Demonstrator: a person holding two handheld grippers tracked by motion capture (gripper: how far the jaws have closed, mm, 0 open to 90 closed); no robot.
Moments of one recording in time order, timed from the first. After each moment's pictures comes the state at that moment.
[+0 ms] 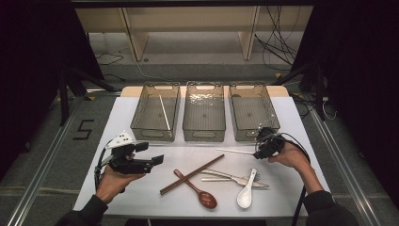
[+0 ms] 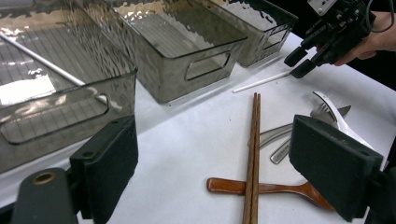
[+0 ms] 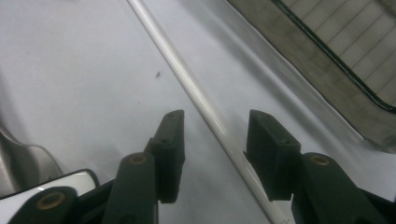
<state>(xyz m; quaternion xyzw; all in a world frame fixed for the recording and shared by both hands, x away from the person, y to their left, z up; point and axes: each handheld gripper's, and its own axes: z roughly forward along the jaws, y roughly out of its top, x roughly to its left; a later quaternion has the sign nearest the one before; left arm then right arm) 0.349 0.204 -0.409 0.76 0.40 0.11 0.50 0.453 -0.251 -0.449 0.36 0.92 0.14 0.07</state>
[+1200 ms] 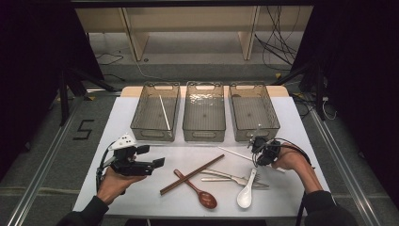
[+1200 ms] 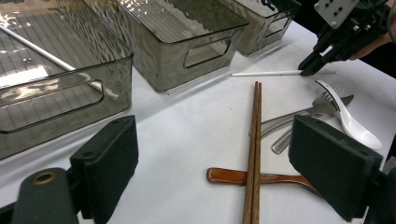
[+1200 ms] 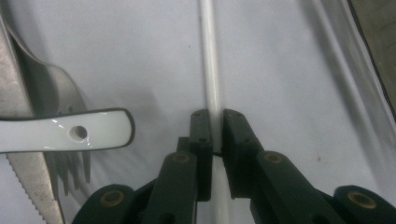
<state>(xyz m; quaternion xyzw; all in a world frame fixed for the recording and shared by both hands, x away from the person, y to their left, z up) 0.350 0.201 -0.417 0.77 0.40 0.10 0.49 0.436 -0.234 -0.452 0.24 0.97 0.04 0.06</state>
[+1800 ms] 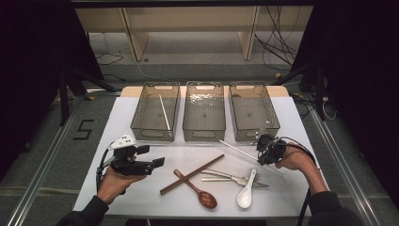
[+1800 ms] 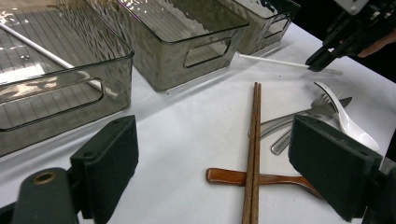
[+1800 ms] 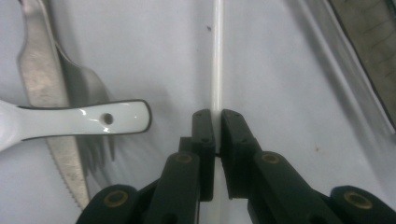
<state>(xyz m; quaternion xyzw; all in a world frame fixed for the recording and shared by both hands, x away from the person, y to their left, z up) 0.351 0.202 -0.418 0.76 0.41 0.10 0.50 0.429 -0.246 -0.434 0.25 0.96 0.10 0.05</state>
